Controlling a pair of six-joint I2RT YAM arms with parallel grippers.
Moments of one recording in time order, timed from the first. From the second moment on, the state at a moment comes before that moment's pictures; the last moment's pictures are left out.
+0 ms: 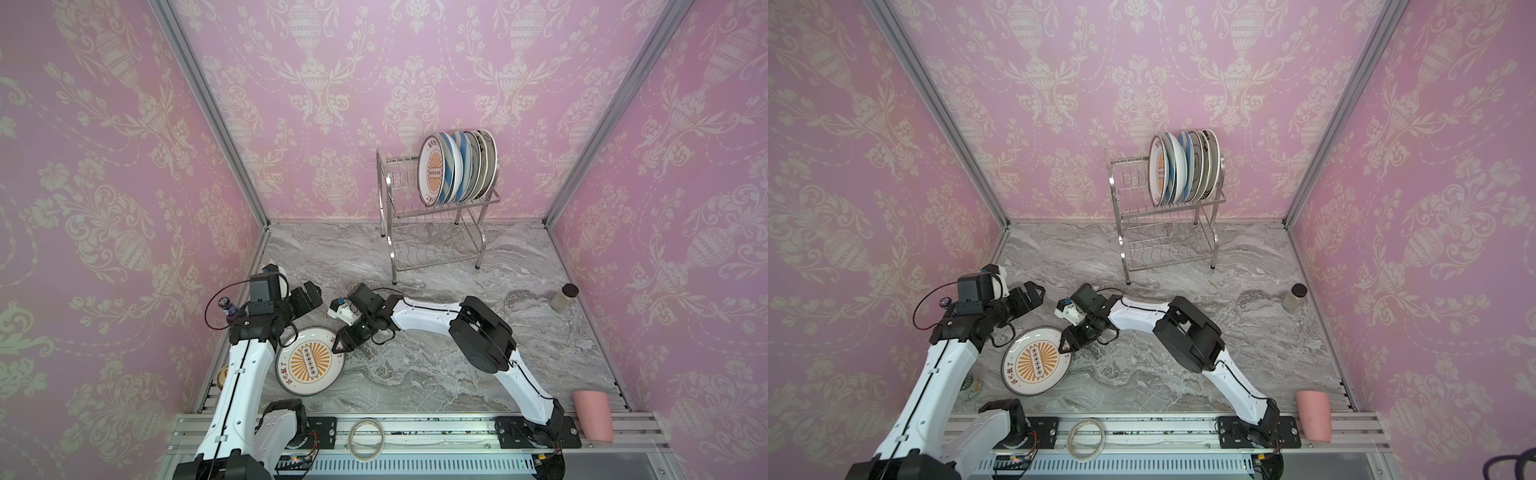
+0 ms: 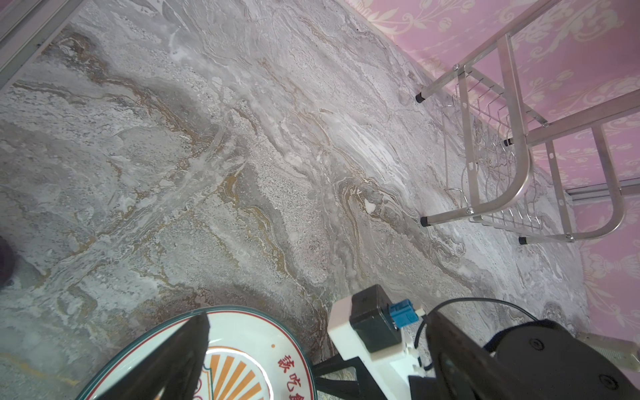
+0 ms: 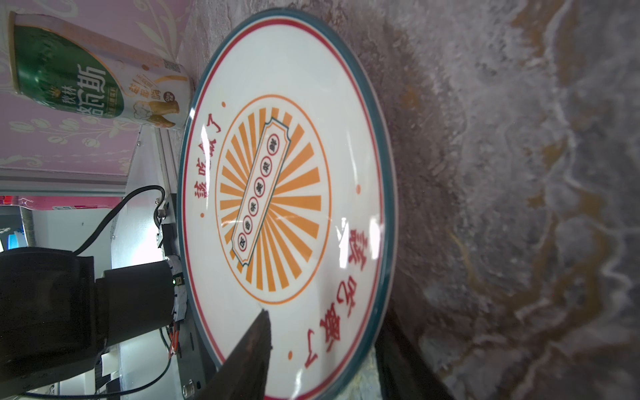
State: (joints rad) left arm 0.13 0.95 0.80 -0.62 0.23 -0.45; right arm 0.97 2.33 1.71 -0.33 -0.61 0.38
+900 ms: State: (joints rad) left arm 0.13 0.94 0.80 -0.62 0.23 -0.43; right arm 0.94 2.34 1.66 -0.17 -0.59 0.56
